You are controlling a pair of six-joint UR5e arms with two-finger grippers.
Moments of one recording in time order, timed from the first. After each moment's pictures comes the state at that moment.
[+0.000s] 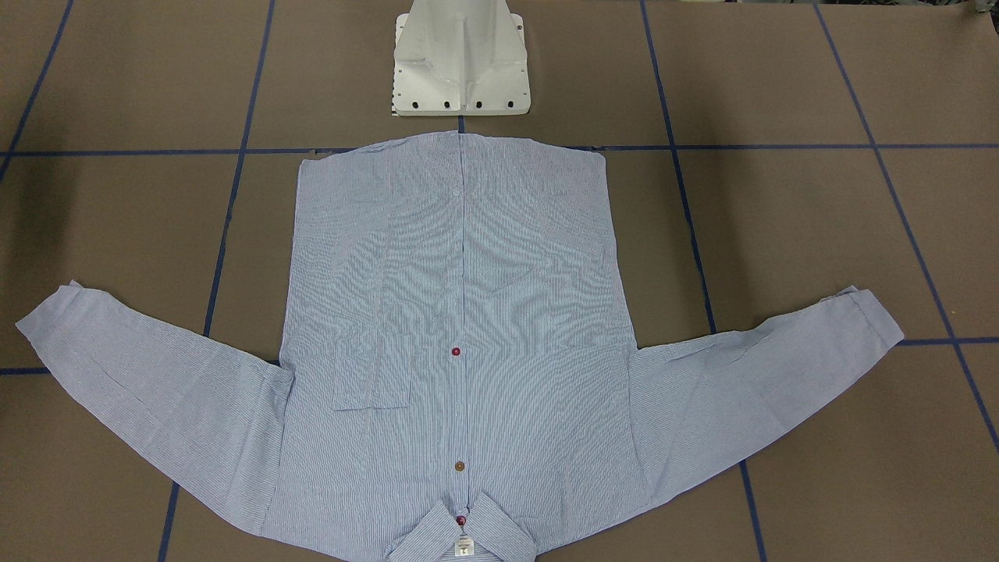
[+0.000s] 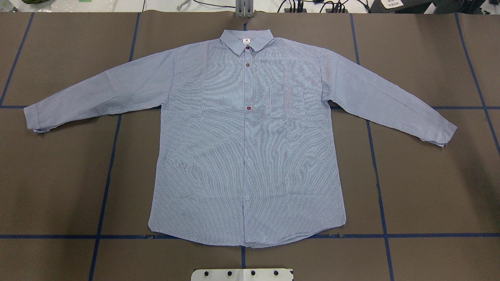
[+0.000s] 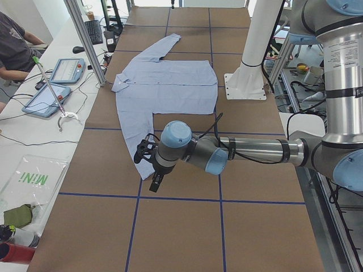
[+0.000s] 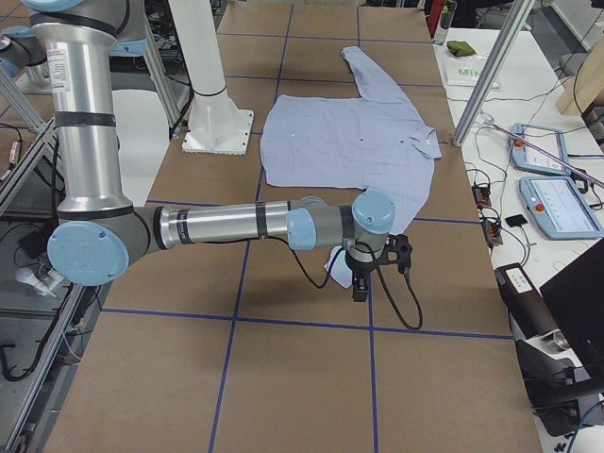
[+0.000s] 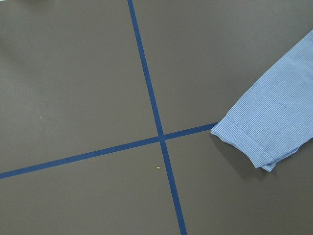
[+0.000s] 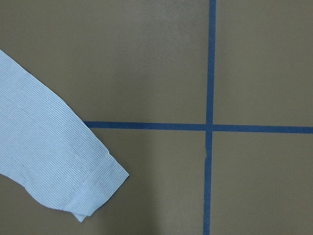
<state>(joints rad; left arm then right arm) -1.56 -1.40 -1.77 -1.97 -2.31 -0.07 1.49 -1.52 1.64 -1.56 2.37 0.14</state>
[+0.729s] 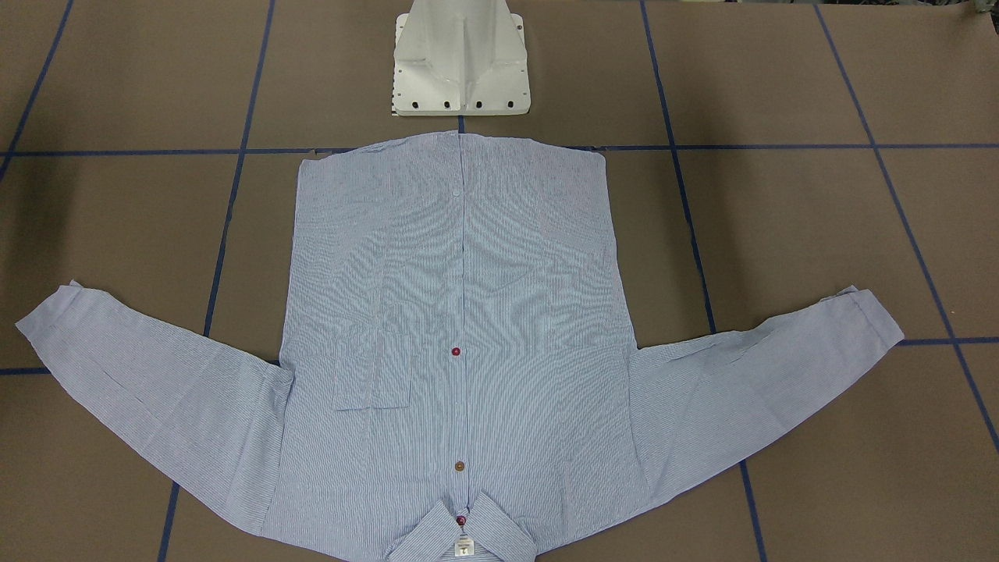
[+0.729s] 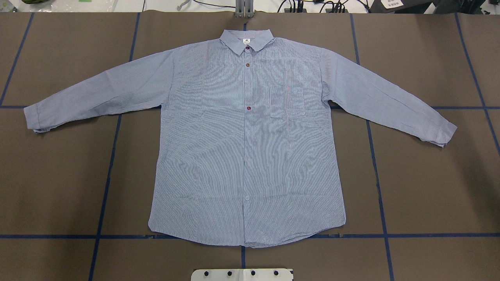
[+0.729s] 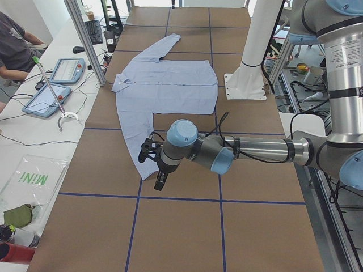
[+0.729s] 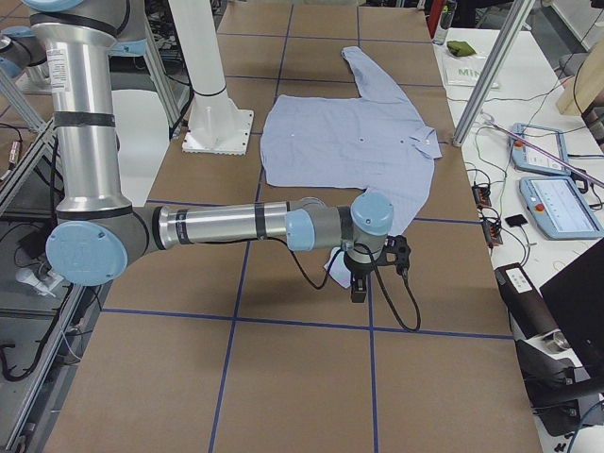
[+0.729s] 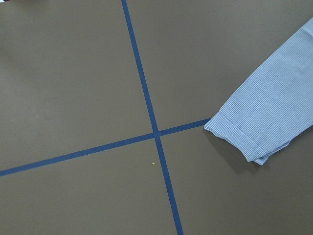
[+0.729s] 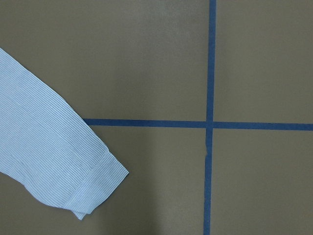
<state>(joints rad) -1.56 -1.36 -1.81 -1.99 -2.32 -0.17 1.49 -1.53 1.64 -1.55 2.38 0.14</state>
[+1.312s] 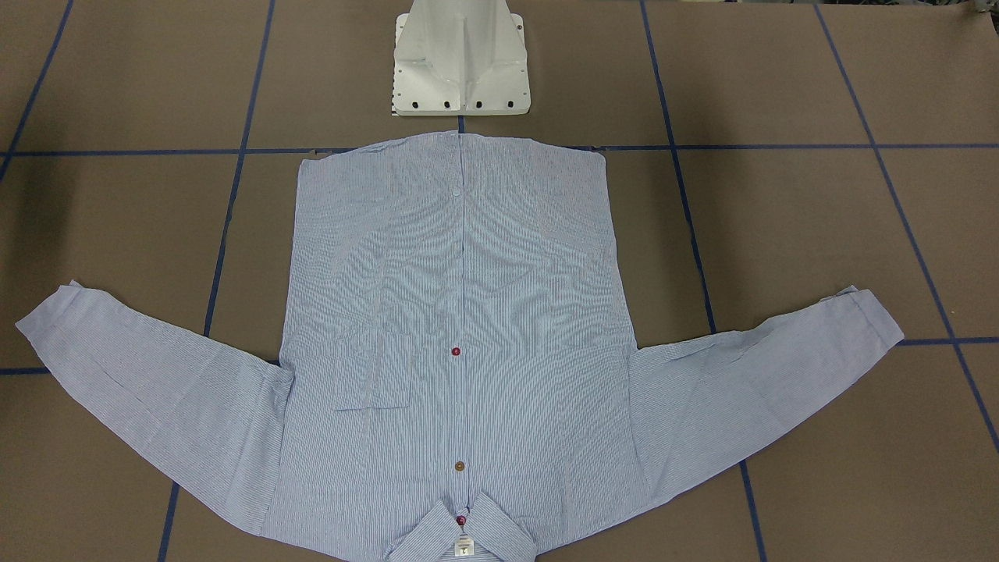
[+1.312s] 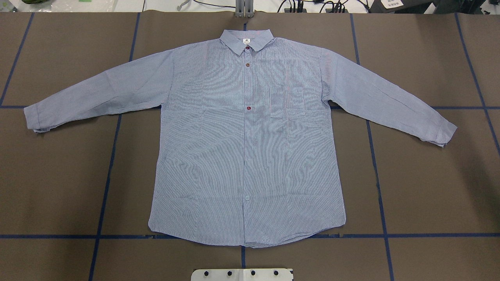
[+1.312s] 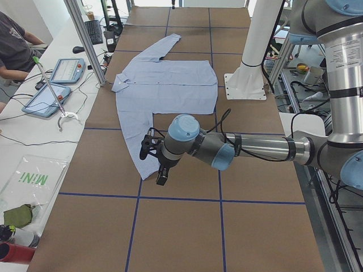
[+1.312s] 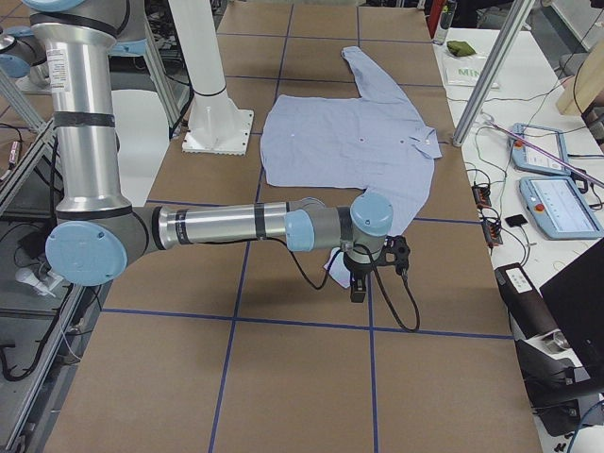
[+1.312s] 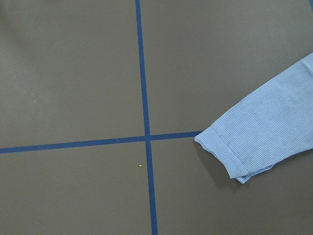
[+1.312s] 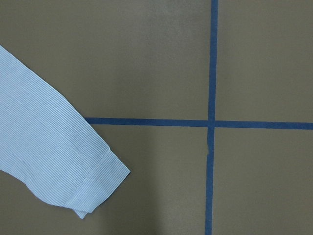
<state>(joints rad) -1.56 -1.36 -1.84 -1.99 -2.34 -0.25 1.48 -1.53 1.64 -1.55 2.39 0.14</state>
